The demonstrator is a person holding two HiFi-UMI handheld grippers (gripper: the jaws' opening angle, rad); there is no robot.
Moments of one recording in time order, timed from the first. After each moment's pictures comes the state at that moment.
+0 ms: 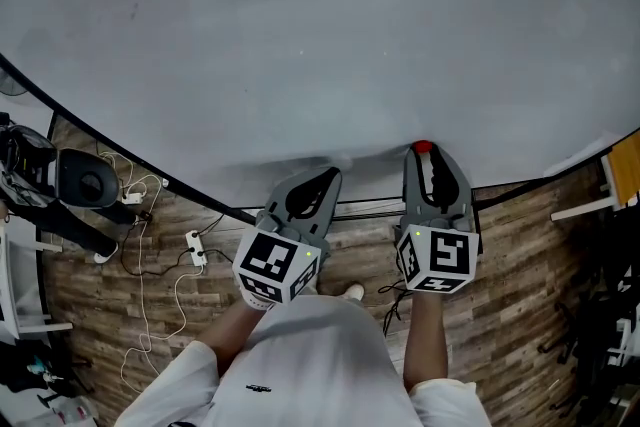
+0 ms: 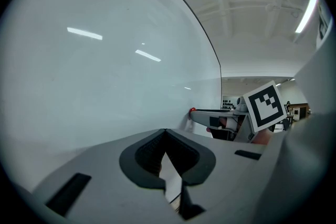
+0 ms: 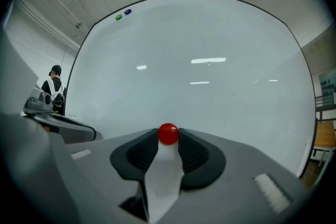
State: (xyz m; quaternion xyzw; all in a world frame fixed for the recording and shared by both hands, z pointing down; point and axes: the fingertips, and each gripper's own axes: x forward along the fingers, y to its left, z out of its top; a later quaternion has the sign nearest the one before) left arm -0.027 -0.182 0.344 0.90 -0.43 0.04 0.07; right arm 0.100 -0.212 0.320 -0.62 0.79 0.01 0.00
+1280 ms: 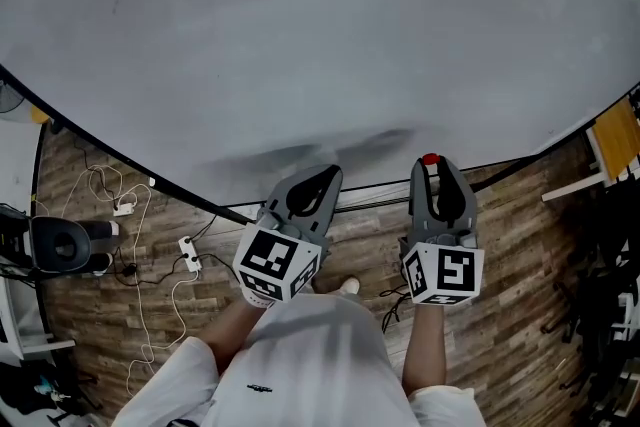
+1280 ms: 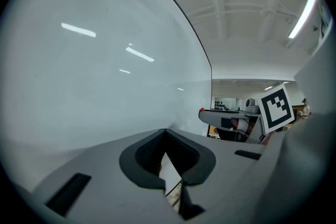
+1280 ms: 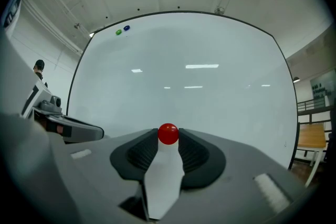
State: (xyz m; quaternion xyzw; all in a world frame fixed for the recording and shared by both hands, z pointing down) left arm 0.013 -0.173 0.349 0.92 -0.39 0.04 0.07; right arm 0.147 -0.169 0.323 -0.65 0.76 0.02 0.02
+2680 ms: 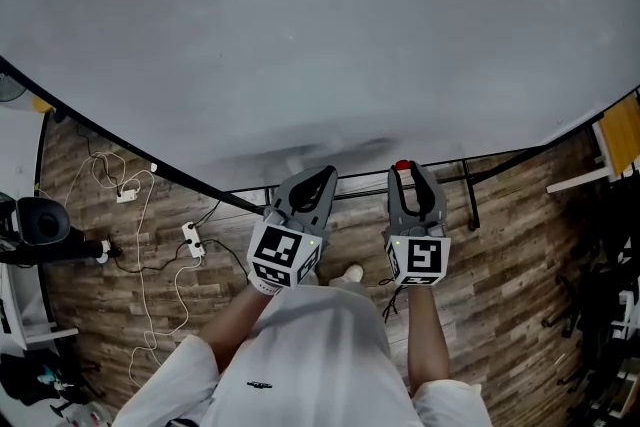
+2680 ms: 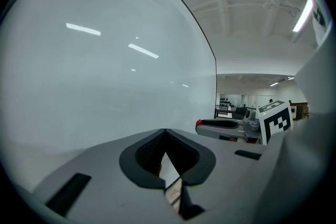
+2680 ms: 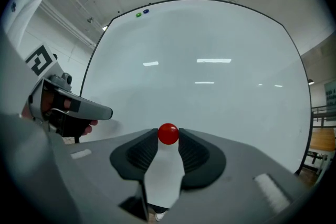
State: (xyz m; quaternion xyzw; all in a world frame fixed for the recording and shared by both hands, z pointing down) left arm -0.008 -0.173 0.420 0.90 -0.42 0.05 0.08; right arm 0.112 -0.175 0.423 -0.60 0.80 0.03 -0.03
